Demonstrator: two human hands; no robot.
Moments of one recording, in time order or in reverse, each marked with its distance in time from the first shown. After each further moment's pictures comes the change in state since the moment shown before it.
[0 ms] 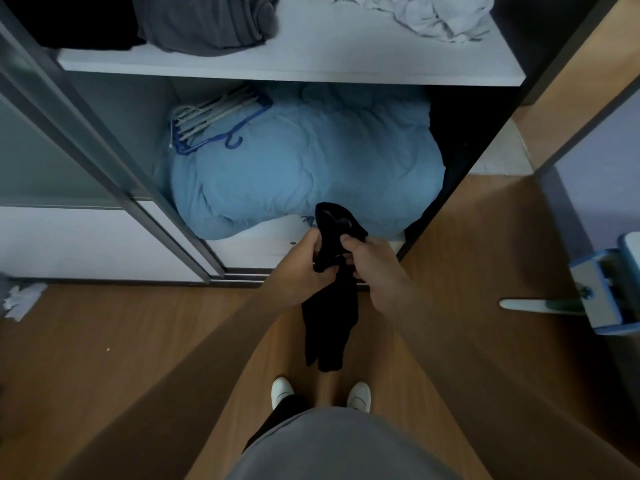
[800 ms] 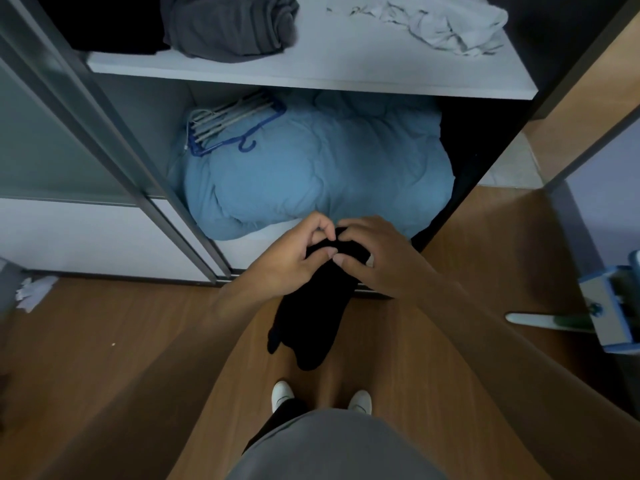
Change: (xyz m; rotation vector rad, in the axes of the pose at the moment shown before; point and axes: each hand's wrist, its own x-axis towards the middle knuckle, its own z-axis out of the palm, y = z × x) left_hand -0.018 0.037 -0.044 -0.061 -0.119 0.166; right_hand -0.007 -0.026 -0.028 -0.977 -0.261 -1.042
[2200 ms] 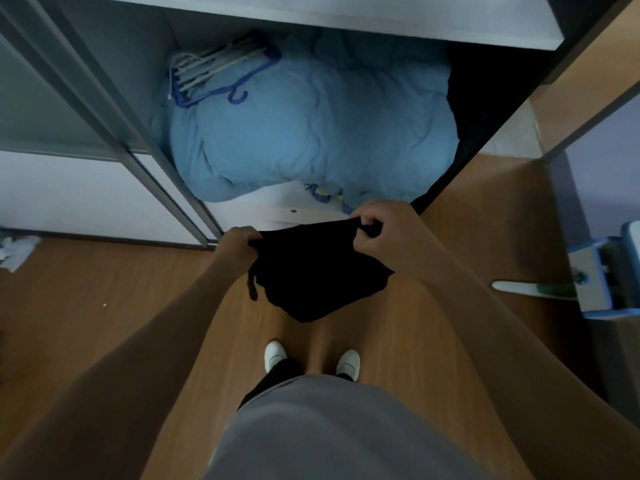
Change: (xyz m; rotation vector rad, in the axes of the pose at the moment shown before) left_hand -0.038 -0.155 -0.018 0.517 0.215 -0.314; right_hand -0.020 -0.004 0.006 0.156 -0.005 0.301
